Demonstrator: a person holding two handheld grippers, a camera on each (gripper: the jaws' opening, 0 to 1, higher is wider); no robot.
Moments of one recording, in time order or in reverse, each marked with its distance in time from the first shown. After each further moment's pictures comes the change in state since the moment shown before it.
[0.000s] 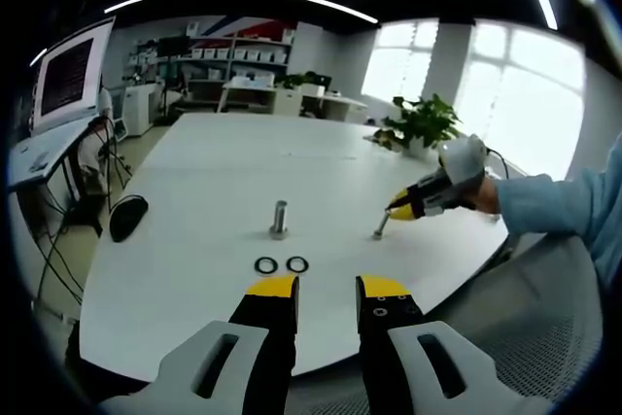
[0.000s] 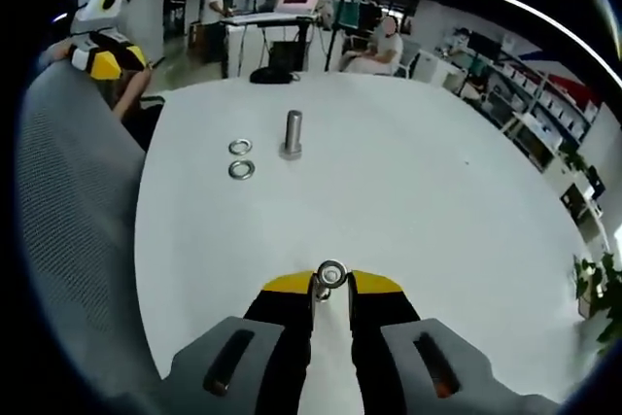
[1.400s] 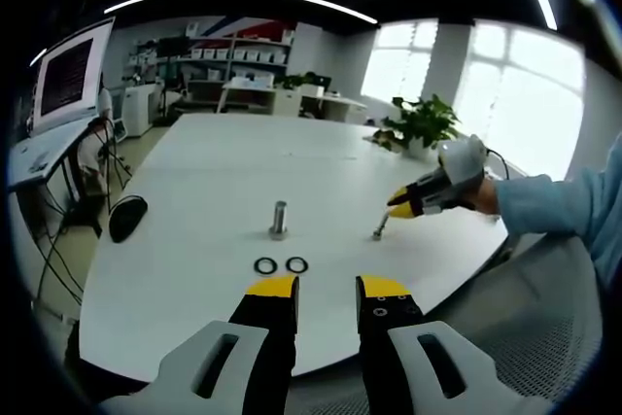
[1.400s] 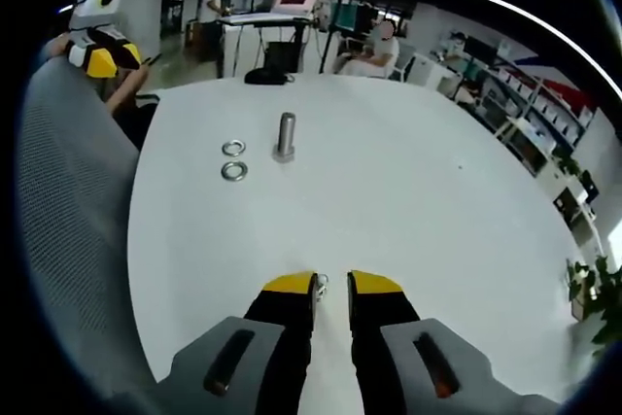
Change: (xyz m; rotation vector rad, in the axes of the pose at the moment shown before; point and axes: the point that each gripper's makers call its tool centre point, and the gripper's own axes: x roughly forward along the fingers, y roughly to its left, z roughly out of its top) left arm 0.000 0.000 0.000 0.001 -0.002 -0.002; right arm -0.003 -0.005 0.003 -0.012 -0.016 -0.035
